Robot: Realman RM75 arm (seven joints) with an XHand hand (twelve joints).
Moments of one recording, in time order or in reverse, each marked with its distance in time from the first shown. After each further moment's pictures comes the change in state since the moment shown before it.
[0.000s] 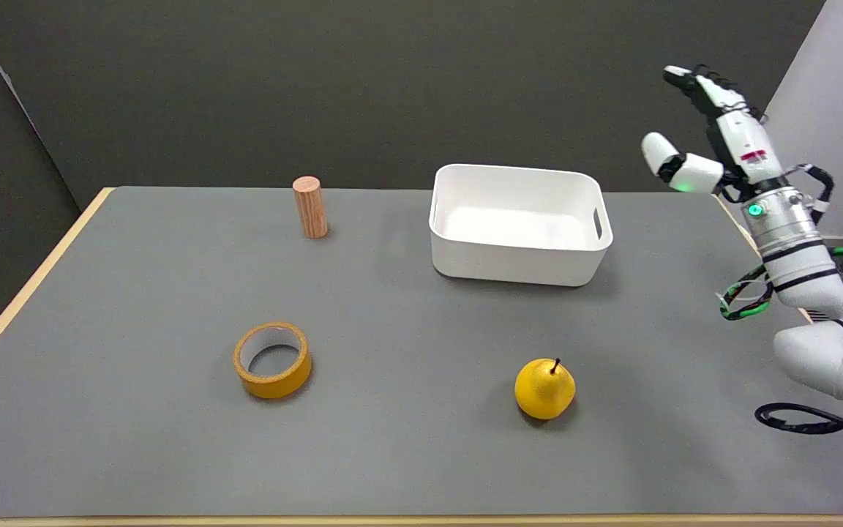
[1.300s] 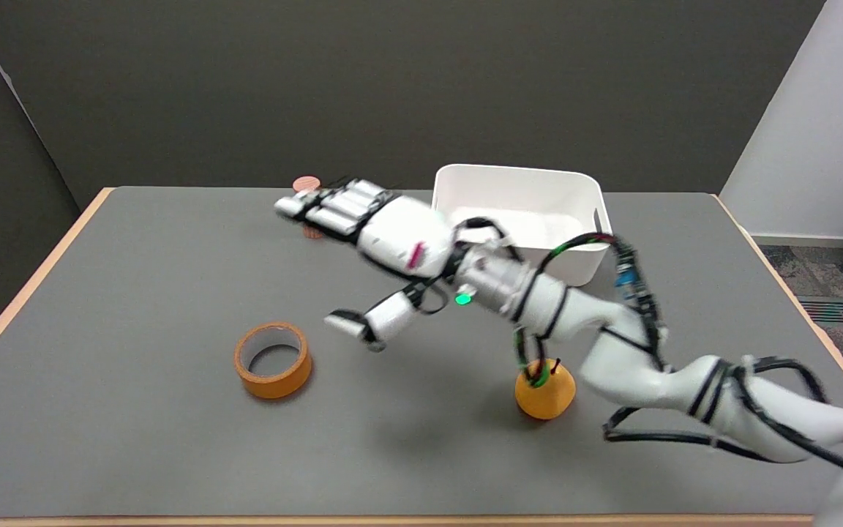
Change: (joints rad) arm 0.236 -0.243 -0.622 0.524 -0.571 -0.459 -0.058
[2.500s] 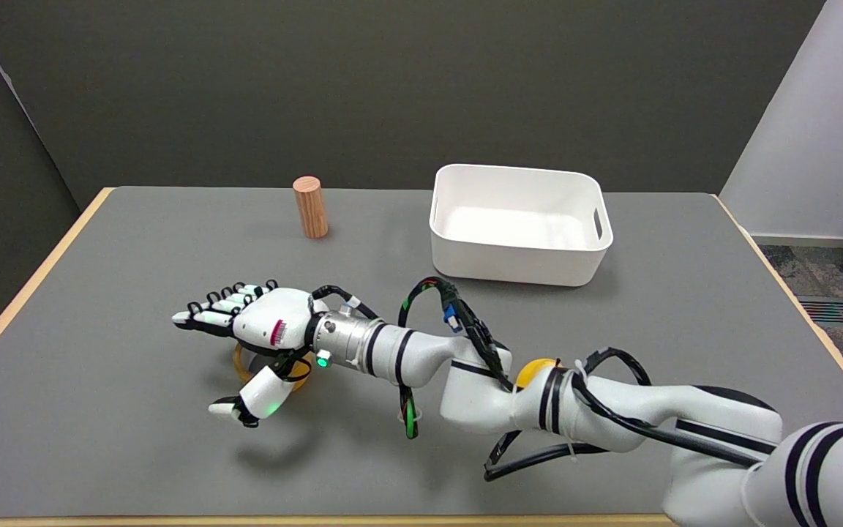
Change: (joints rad) arm 0.257 -0.406 -0.361 -0.436 0.093 -0.266 -0.025
